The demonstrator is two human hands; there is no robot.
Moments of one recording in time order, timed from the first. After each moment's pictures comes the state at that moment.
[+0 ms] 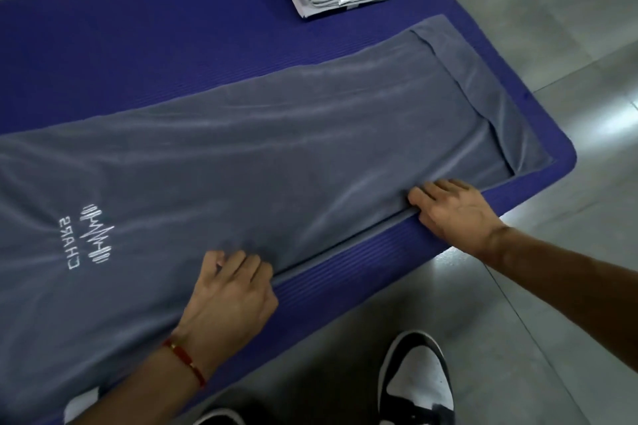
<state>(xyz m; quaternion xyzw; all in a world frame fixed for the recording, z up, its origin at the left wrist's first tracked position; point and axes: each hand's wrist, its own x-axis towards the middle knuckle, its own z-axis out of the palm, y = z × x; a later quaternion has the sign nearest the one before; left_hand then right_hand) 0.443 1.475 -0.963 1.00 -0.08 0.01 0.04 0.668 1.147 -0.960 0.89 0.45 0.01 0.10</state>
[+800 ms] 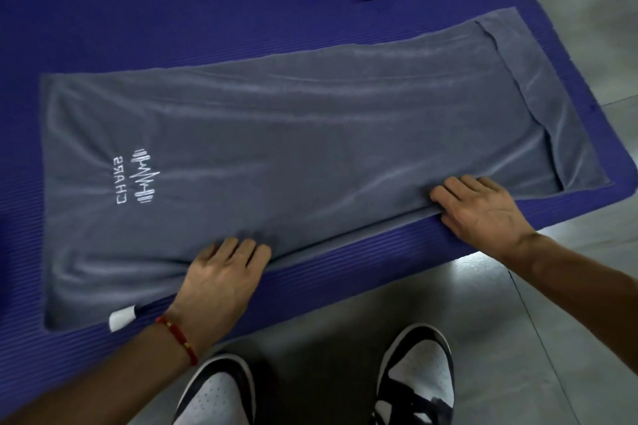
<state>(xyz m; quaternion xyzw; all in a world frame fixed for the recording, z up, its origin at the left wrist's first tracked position) 0.397 1.483 -0.961 1.00 -0.01 -0.01 0.00 0.671 1.153 -0.963 0.86 0.51 0.03 0.07</state>
